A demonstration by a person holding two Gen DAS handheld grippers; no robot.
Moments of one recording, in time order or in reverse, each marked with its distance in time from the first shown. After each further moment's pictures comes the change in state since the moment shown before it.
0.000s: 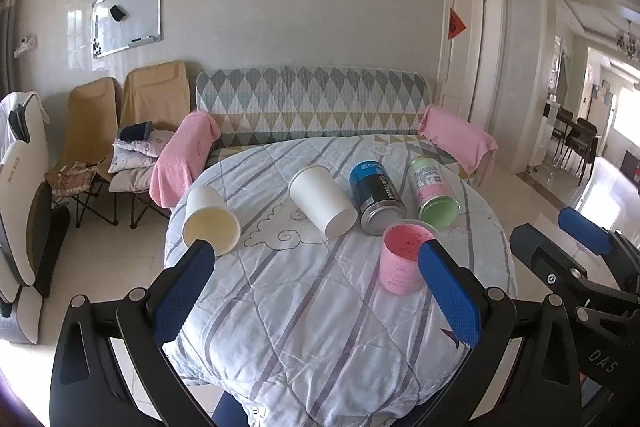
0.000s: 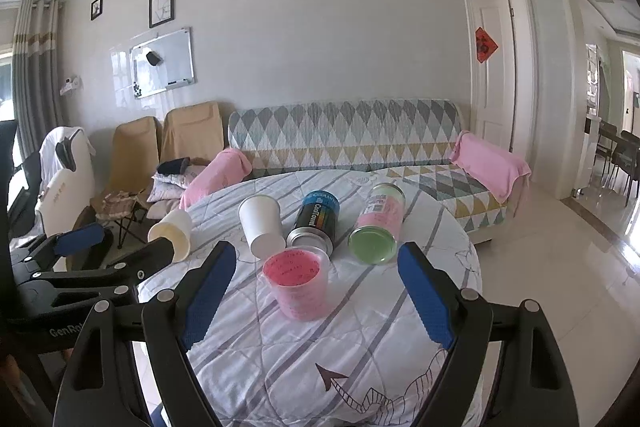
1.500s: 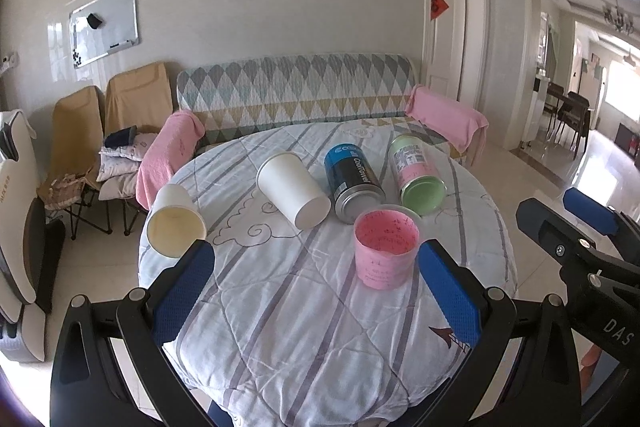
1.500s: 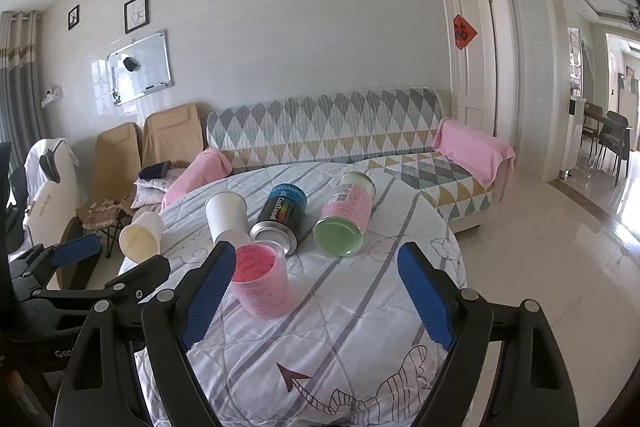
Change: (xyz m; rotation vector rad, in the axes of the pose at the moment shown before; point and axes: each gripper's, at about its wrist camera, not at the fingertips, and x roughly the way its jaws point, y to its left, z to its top) left arm 0.034 -0.037 -0.003 0.069 0.039 -0.026; right arm 0.006 -0.036 -0.008 0.055 0.012 -0.051
